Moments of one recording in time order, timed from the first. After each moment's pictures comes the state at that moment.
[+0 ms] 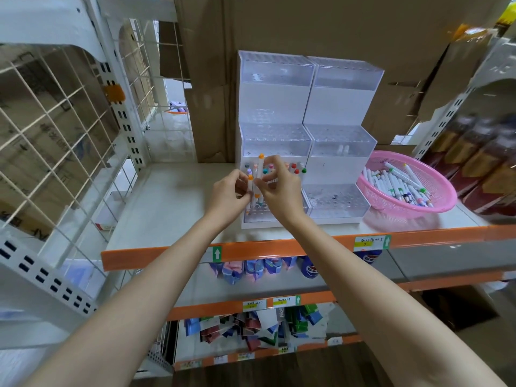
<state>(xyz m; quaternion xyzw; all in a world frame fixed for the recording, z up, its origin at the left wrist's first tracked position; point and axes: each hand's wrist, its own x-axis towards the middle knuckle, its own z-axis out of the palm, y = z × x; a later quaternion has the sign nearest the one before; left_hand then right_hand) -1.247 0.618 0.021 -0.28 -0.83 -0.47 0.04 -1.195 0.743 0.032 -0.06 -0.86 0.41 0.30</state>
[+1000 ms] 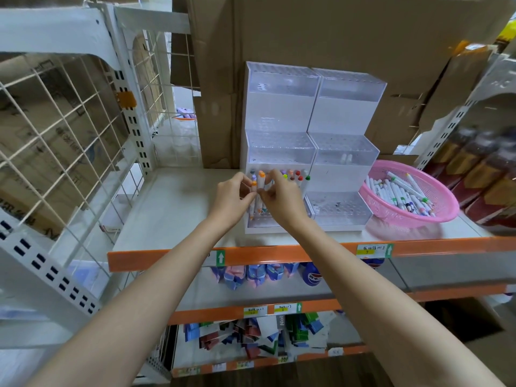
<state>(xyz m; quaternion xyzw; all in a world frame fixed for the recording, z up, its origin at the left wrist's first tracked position) -1.246 0.615 0.031 -0.27 -0.85 -0.46 0.06 -1.200 0.746 0.028 -0.05 -0.92 0.30 0.23</state>
